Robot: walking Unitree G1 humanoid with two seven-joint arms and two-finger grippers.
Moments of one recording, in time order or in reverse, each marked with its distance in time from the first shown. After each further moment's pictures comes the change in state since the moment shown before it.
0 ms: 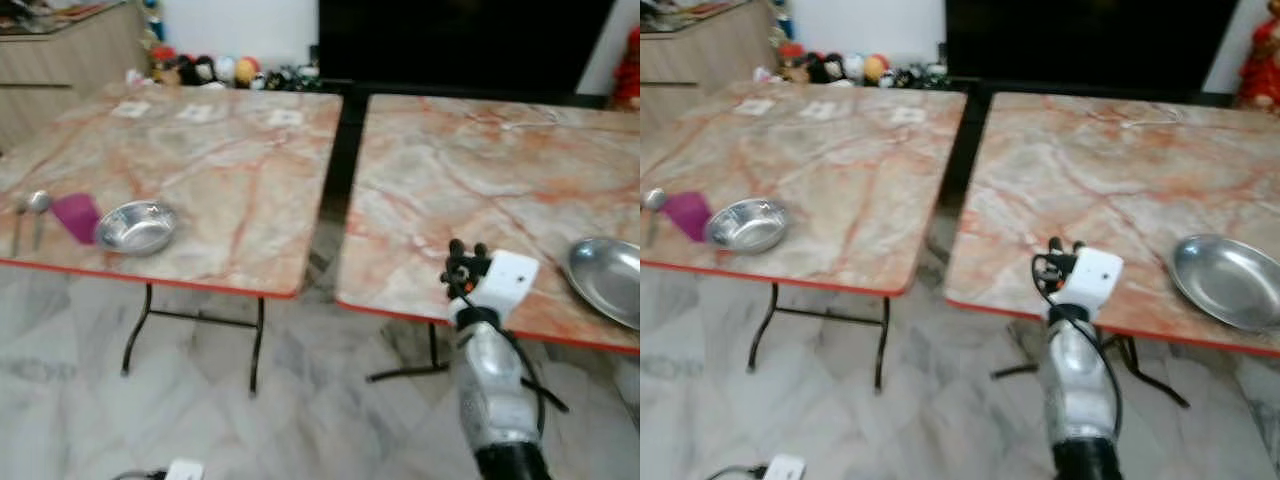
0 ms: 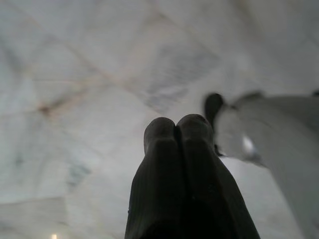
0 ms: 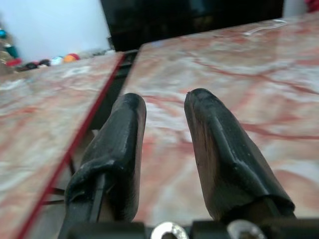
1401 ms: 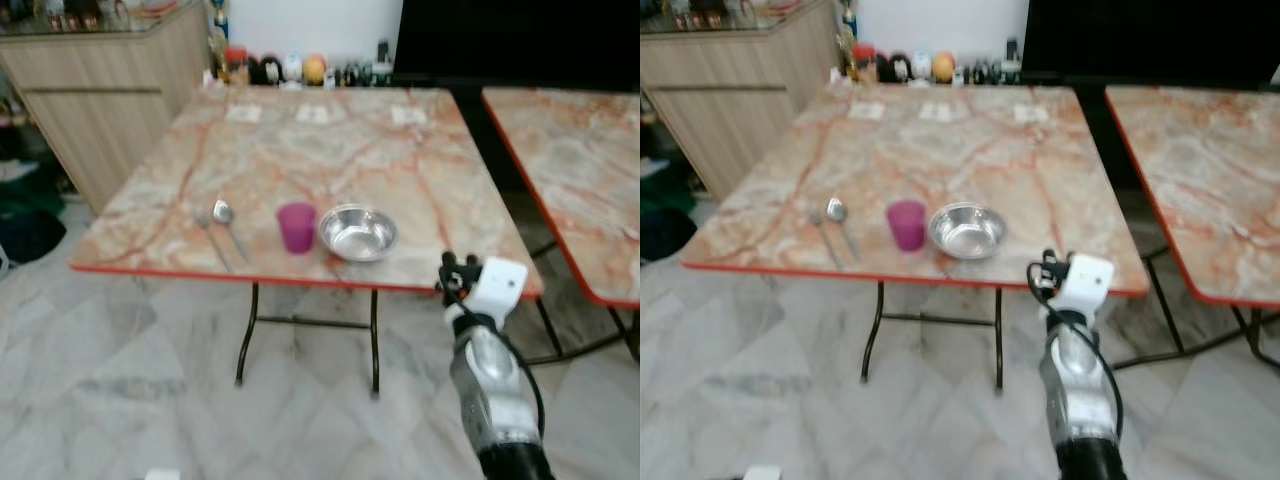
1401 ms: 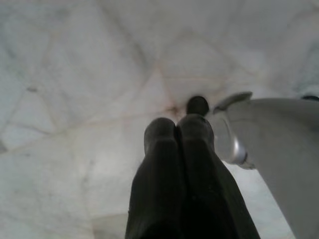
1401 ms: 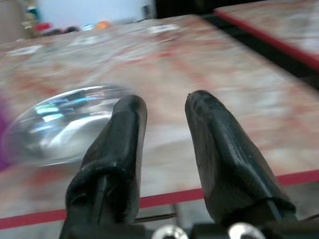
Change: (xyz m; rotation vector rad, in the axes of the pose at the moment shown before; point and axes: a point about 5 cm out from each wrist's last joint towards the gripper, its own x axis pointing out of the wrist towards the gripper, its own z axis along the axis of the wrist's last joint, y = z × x) left arm -0.004 0.016 -0.005 -0.055 -0.004 0.016; right arm -0.002 -0.009 -0.013 -0.019 0.071 -0.007
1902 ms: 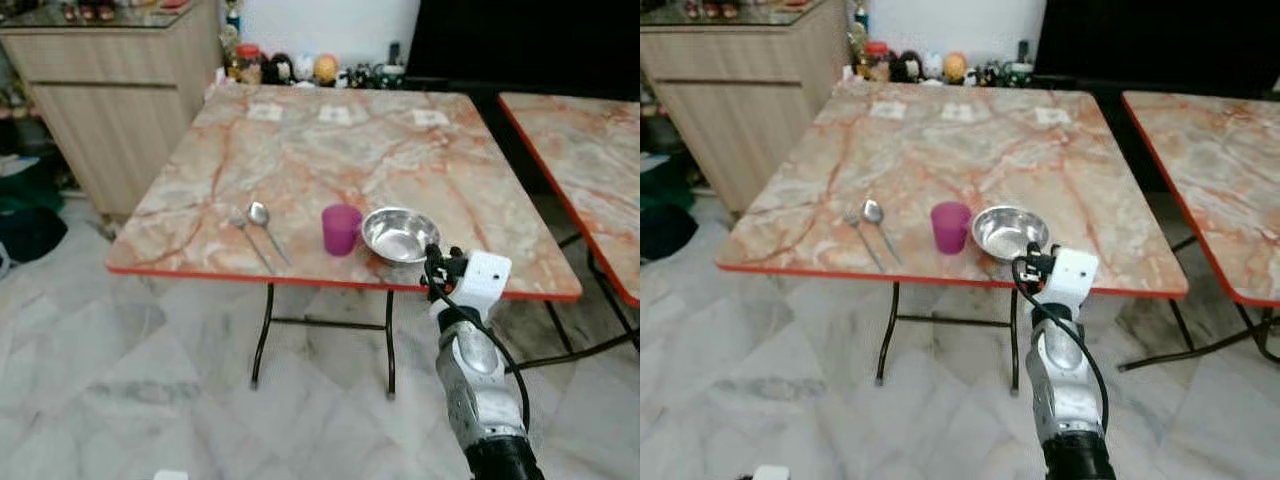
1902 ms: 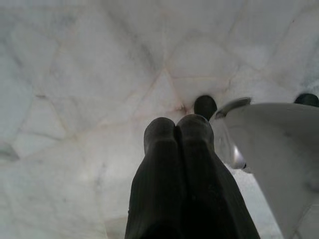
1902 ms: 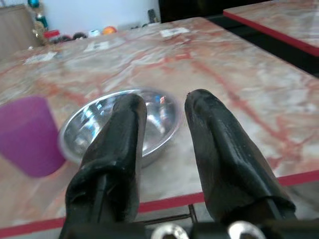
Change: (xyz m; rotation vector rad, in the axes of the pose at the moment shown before) left arm 0.000 -0.015 -0.010 -0.008 0.026 -0.021; right arm 0.001 0.008 0.001 0.001 0.000 0.024
